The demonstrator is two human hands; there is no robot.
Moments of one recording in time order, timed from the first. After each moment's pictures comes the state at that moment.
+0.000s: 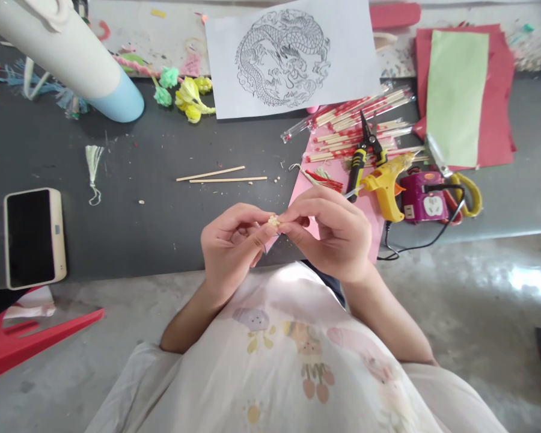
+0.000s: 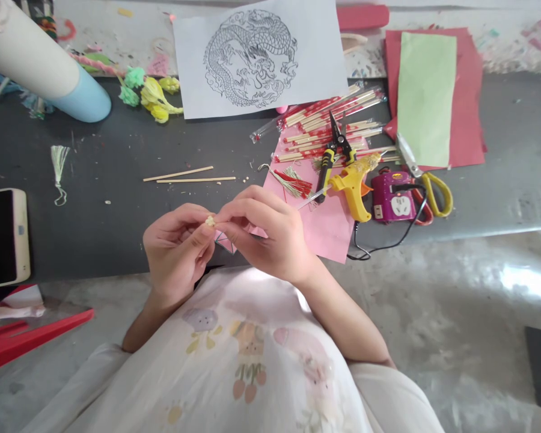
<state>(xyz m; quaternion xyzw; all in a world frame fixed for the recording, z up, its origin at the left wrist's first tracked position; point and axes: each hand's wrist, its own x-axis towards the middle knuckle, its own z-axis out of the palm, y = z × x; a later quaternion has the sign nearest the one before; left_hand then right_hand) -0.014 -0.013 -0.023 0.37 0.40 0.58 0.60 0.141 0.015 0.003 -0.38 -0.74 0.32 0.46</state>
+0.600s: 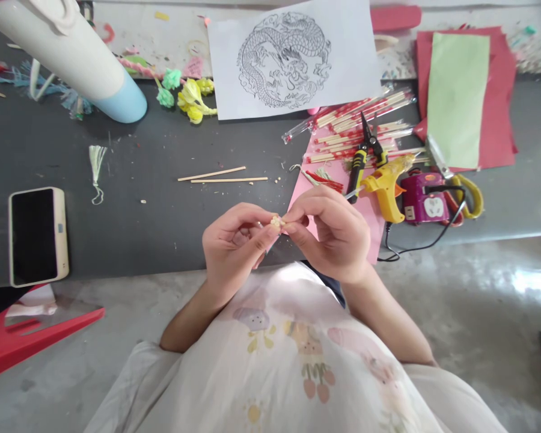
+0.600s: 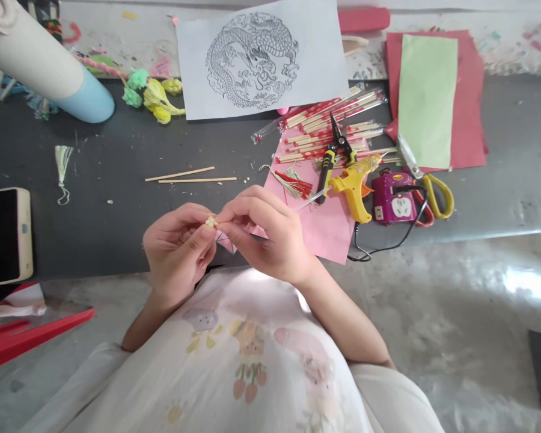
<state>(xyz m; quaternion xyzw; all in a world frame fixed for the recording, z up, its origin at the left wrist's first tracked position) -0.012 -0.015 -0.018 0.38 0.40 0.58 0.60 0.141 0.015 0.002 -0.36 -0.73 0.32 0.48</state>
